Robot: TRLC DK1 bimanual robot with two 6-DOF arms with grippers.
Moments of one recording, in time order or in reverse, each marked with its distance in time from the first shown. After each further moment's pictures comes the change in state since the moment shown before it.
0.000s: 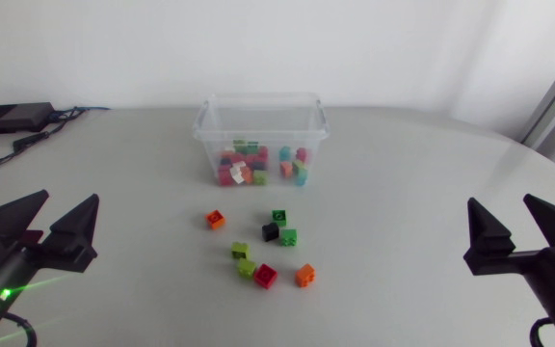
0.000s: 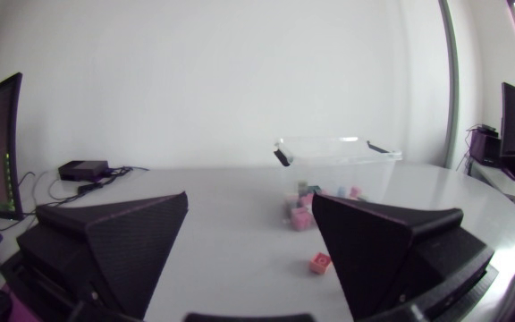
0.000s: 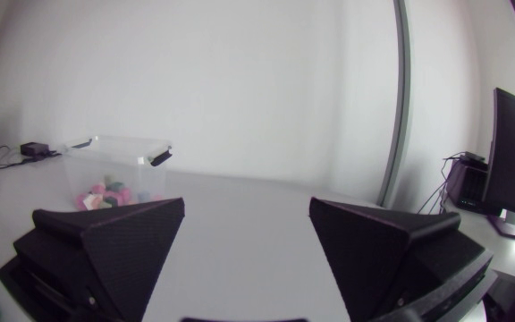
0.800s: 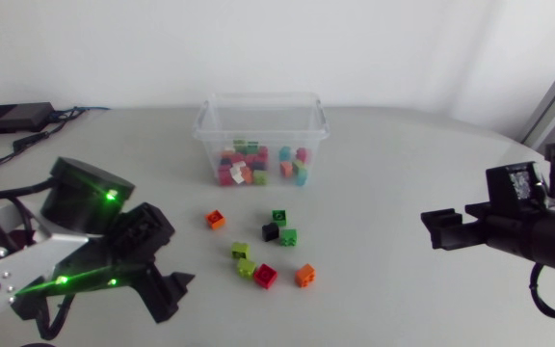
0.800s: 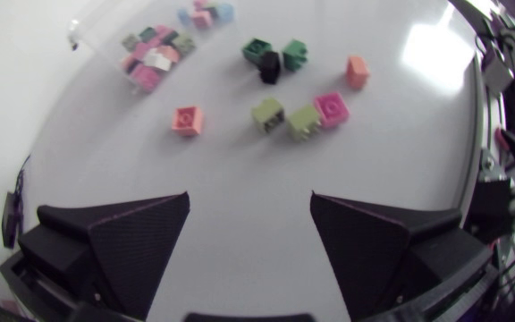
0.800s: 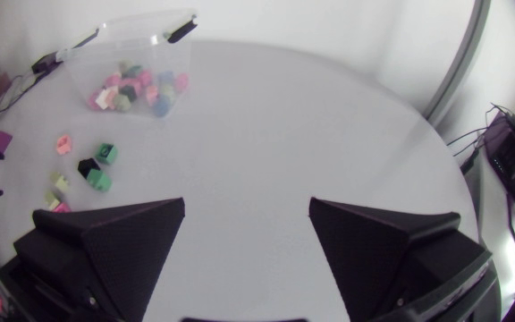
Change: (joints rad) left arm -0.457 0.818 0.372 -0.453 0.001 0.326; right arm 0.093 0.715 0.394 -0.354 -0.020 0.000
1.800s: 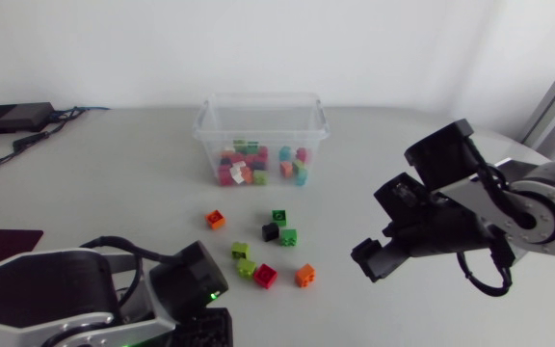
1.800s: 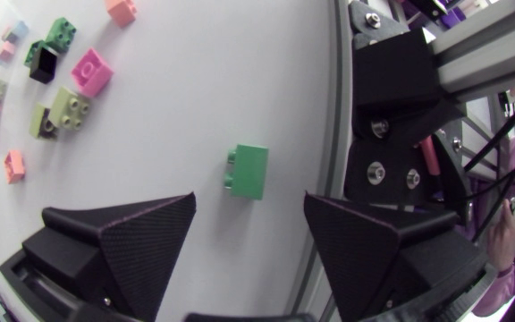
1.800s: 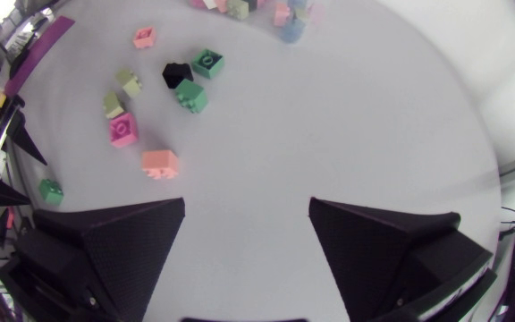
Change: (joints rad) left arm -0.411 0.263 0.035 -0.177 0.192 0.057; right arm 0.375 0.377 0.175 -0.155 -0.029 -0.049
